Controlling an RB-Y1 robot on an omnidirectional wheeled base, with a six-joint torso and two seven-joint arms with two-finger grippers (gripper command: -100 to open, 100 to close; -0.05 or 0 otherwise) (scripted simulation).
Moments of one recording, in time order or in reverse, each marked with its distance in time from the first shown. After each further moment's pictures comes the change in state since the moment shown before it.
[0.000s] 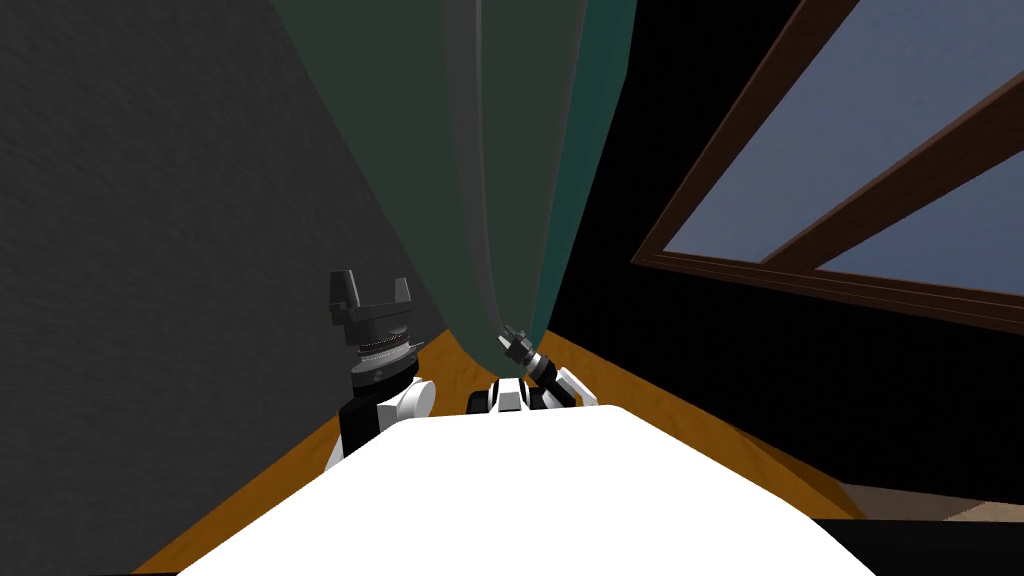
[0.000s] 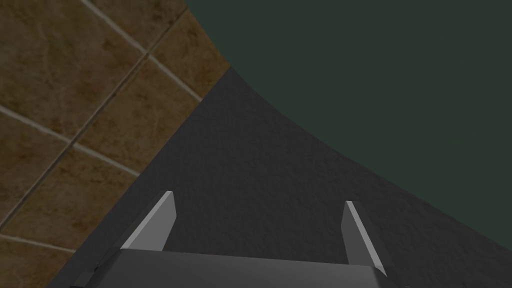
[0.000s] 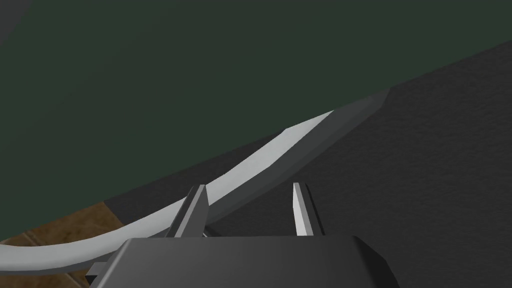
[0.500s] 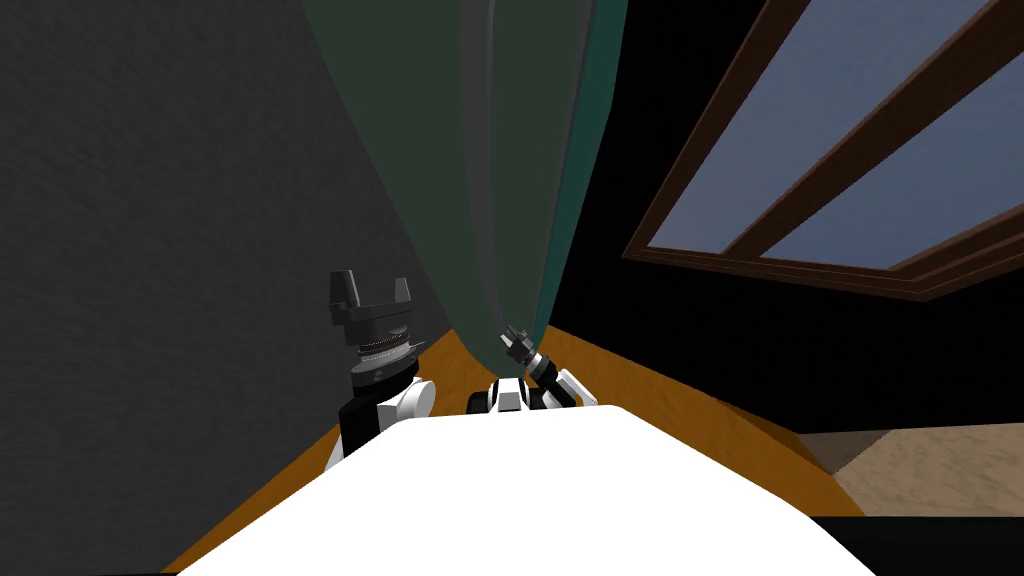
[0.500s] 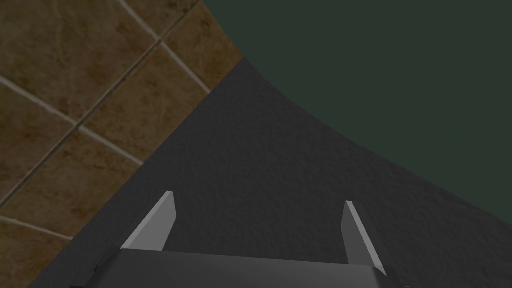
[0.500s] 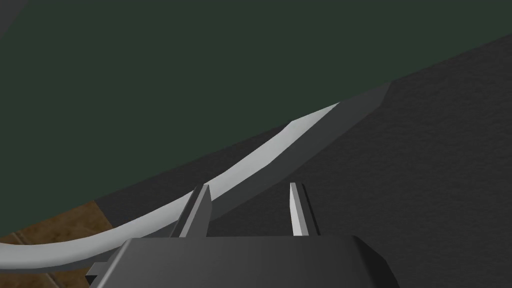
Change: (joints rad) left arm 0.000 0.000 0.000 0.000 0.000 0.000 0.000; right arm 0.023 0.021 -0.023 0.000 0.001 0.021 0.017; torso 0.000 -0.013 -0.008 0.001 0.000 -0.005
